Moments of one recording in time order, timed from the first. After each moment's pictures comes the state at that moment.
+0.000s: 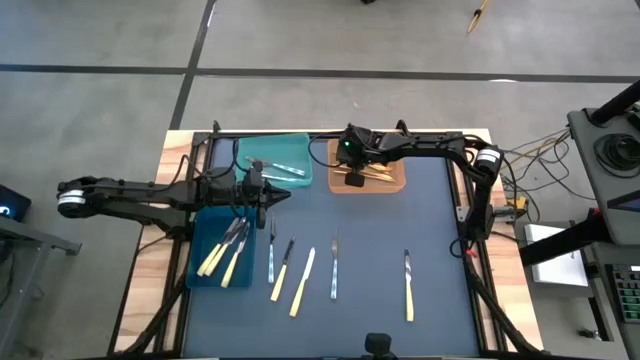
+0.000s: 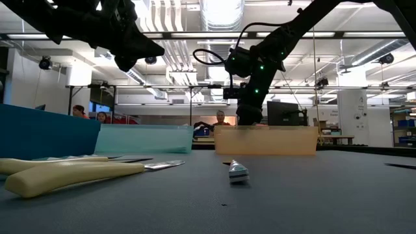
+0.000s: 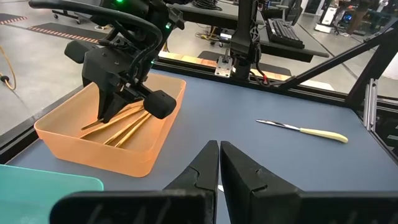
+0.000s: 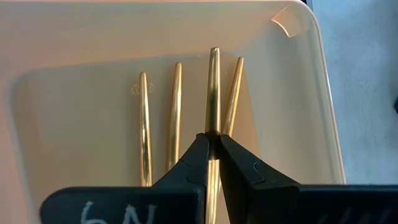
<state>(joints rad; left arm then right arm) 0.15 0.96 0.47 0.27 0.01 -0.14 -0.49 1.89 1.29 -0.41 0.15 -0.42</state>
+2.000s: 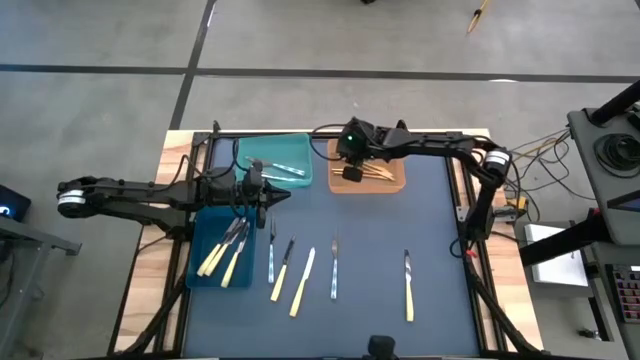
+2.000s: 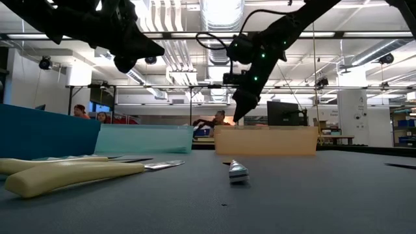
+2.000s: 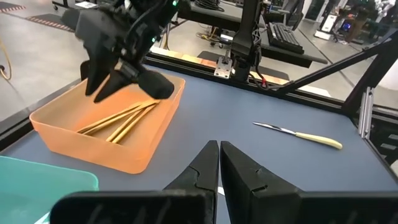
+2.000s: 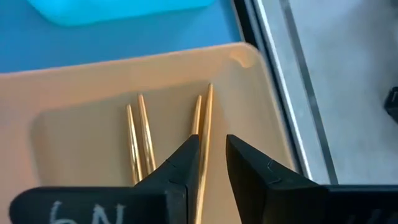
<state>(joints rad) 0.15 0.96 0.47 0.27 0.01 -0.20 -0.49 1.82 1.31 -0.42 0.16 -0.37</state>
